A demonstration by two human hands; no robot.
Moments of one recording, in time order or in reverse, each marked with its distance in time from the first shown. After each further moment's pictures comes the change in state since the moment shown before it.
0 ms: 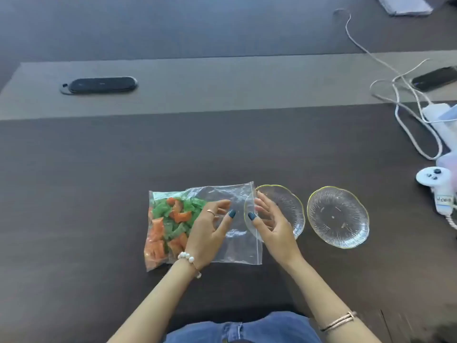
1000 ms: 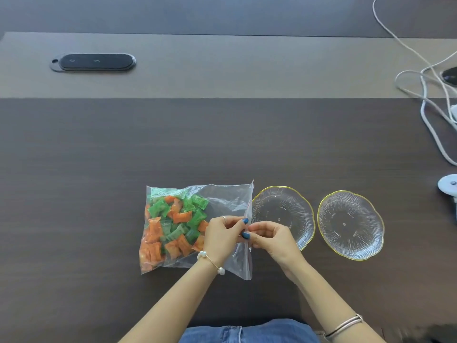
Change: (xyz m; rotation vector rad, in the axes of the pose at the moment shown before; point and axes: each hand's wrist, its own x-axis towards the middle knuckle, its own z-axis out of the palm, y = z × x) left_hand 0.026 -0.015 0.039 -0.416 0.035 -0.512; right_hand 0.022 0.021 0.007 0.203 -0.112 0.449
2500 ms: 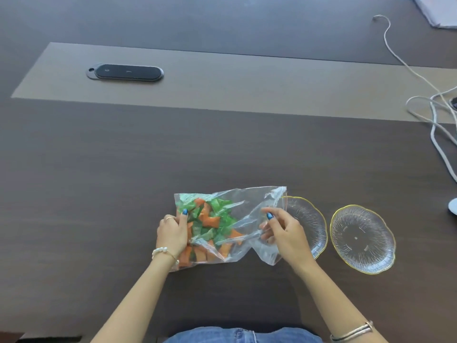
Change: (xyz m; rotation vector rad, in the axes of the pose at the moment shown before) left_hand 0.020 -0.017 -0.127 0.542 0.433 -0.073; right_hand -0.012 -0.041 0.025 -0.265 0.158 -0.182
